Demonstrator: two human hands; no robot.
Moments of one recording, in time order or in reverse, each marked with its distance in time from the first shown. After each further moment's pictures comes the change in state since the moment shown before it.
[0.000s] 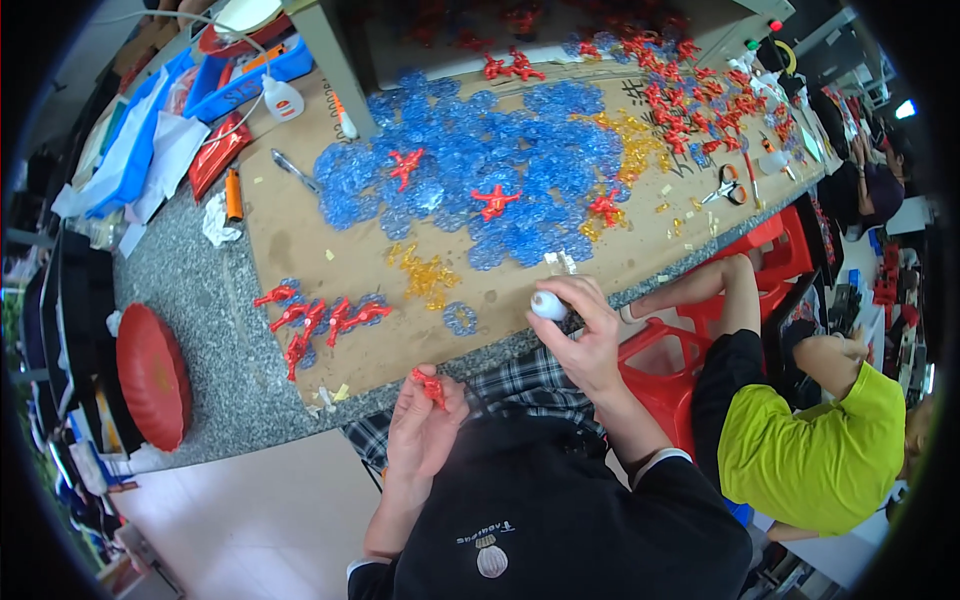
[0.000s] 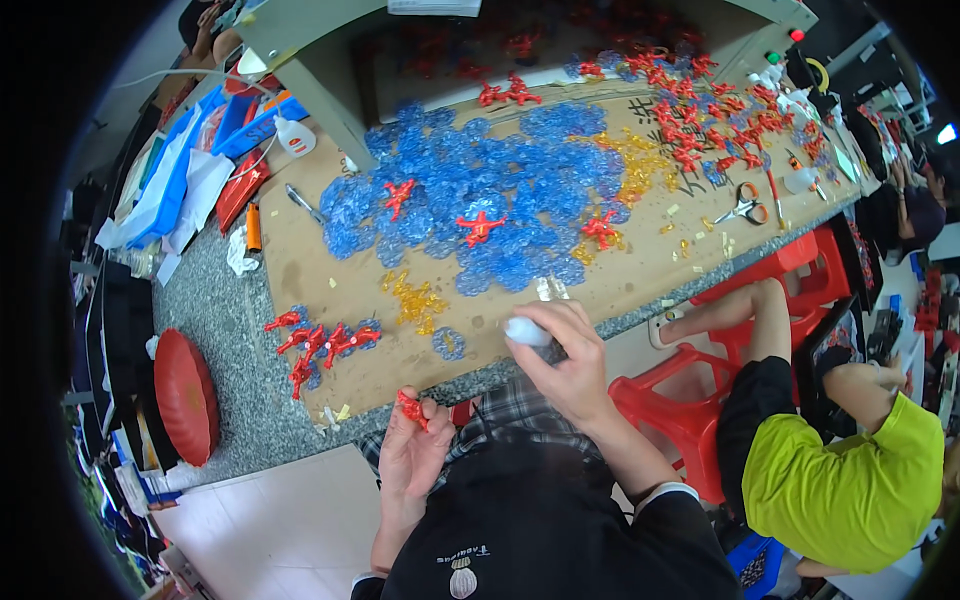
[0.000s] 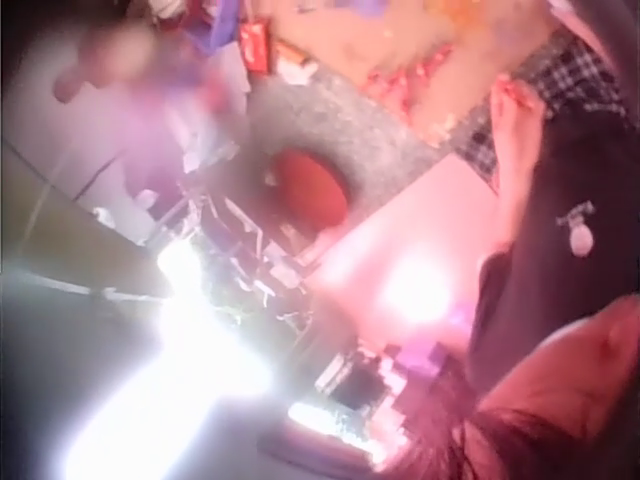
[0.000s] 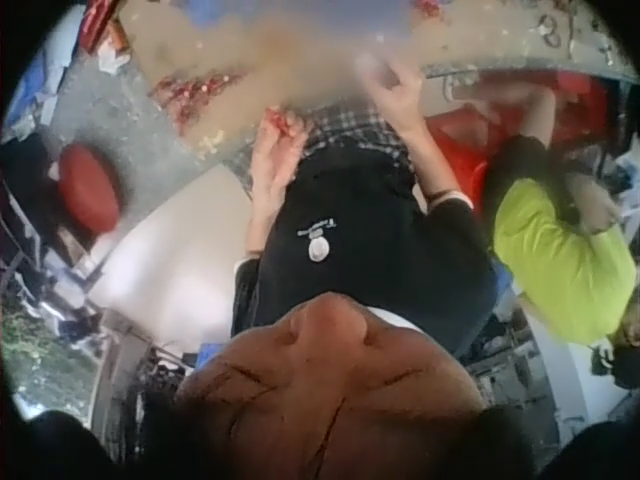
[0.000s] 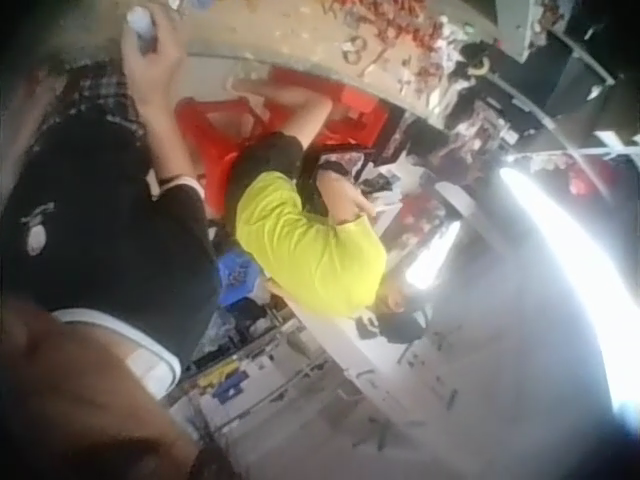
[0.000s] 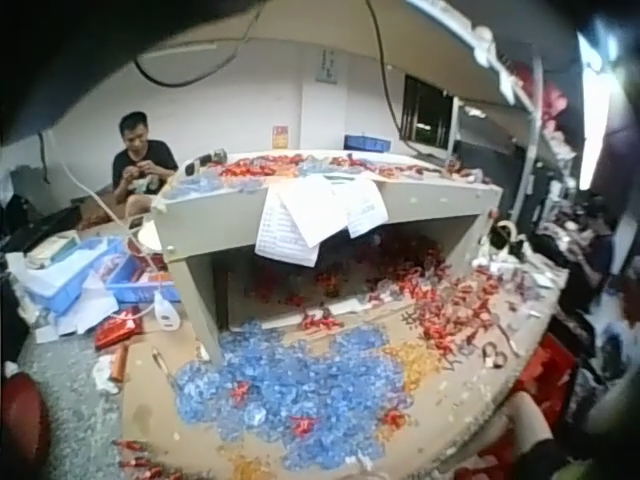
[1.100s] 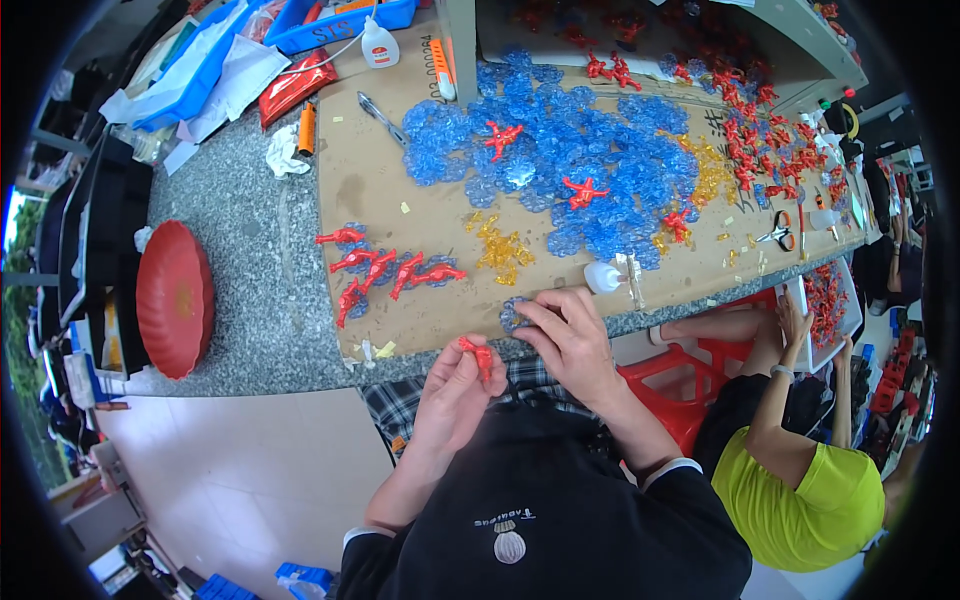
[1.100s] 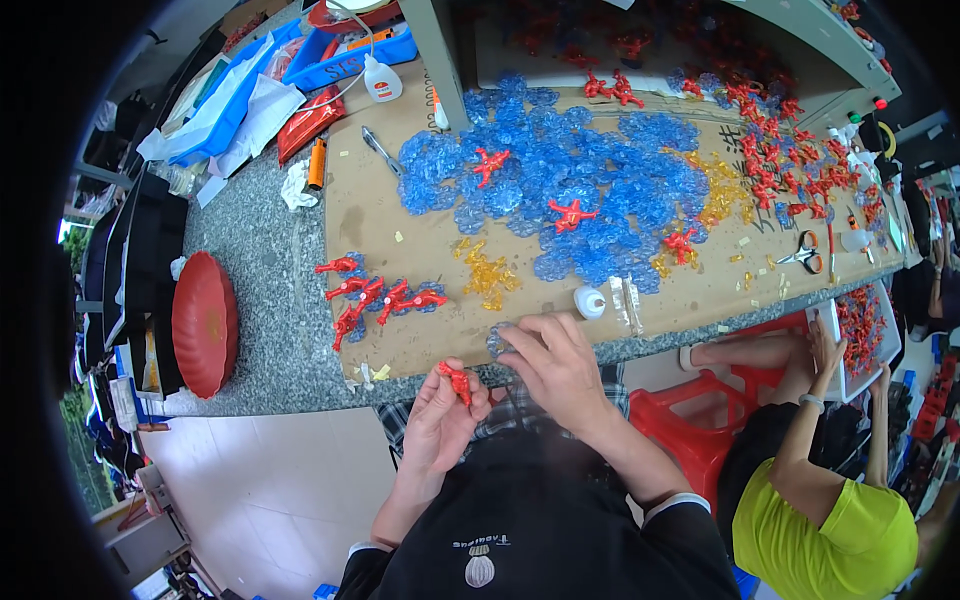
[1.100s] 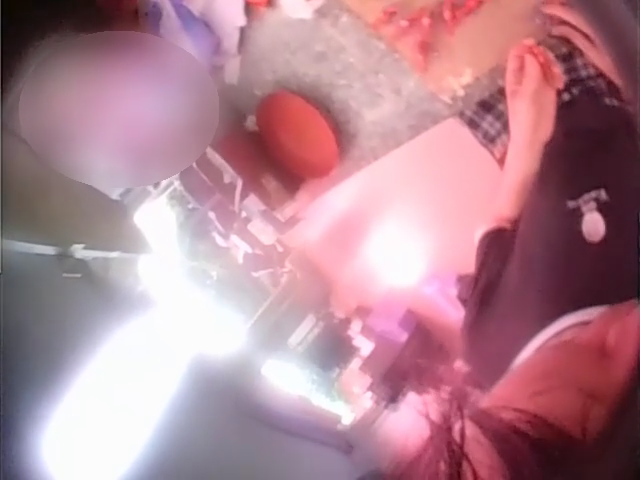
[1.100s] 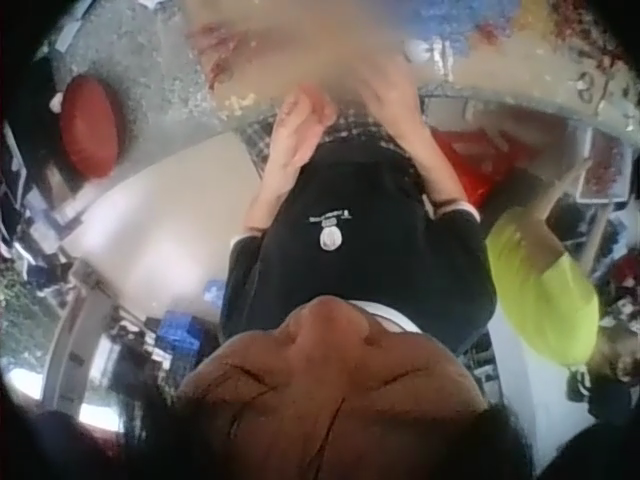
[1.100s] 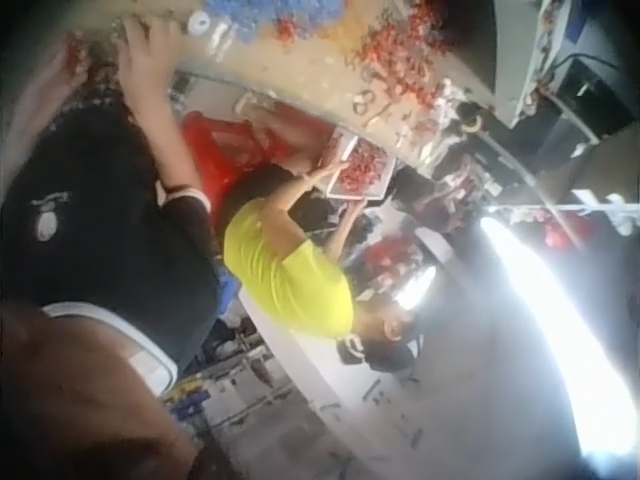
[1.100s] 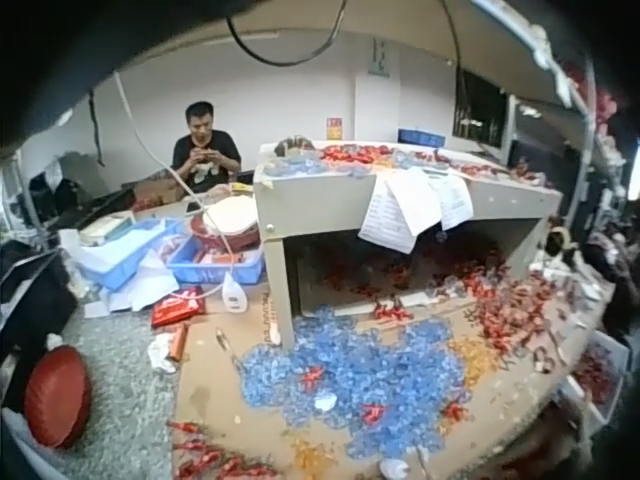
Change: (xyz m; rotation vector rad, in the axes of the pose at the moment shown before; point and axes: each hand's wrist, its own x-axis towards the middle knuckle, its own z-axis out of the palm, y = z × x) left_hand -0.004 0.008 0.005 0.097 0.083 0.060; right_hand -0.007 -0.011 0.046 -0.148 -0.338 -0.263
